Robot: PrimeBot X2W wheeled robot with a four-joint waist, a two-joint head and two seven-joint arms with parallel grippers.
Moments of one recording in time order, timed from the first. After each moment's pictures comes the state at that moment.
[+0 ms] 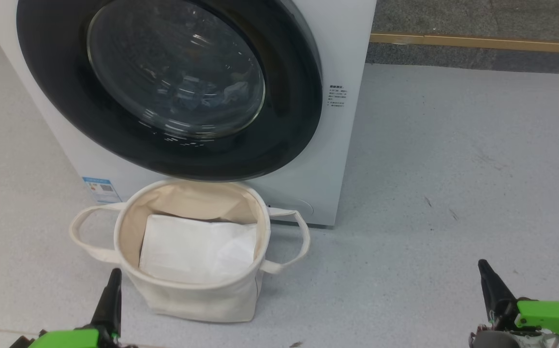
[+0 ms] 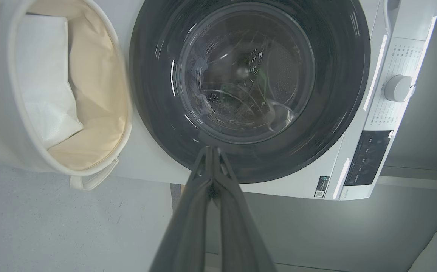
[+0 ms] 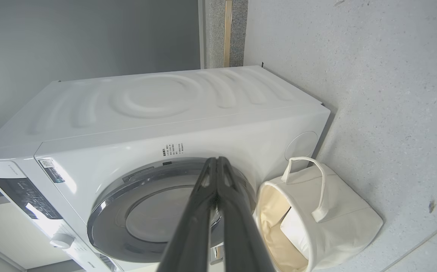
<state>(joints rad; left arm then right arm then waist) -0.06 0.04 0.08 0.28 -1.60 -0.12 0.11 -0.06 -0.04 -0.13 0.28 1.60 0.13 0.11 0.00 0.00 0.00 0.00</state>
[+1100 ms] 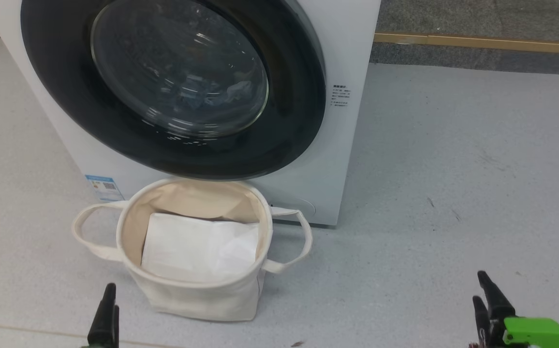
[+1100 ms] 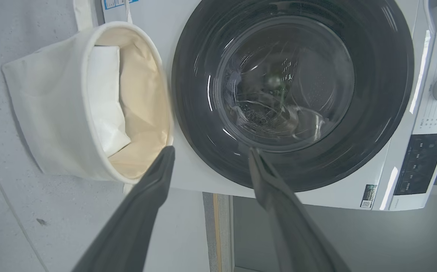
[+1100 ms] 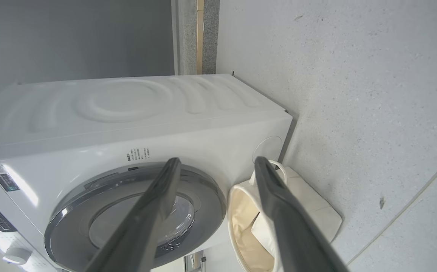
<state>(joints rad) -0.03 0.05 0.07 0.35 -1.50 -0.12 0.04 -0.03 -0.03 -0.11 0.35 1.54 0.13 0.04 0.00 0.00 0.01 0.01</state>
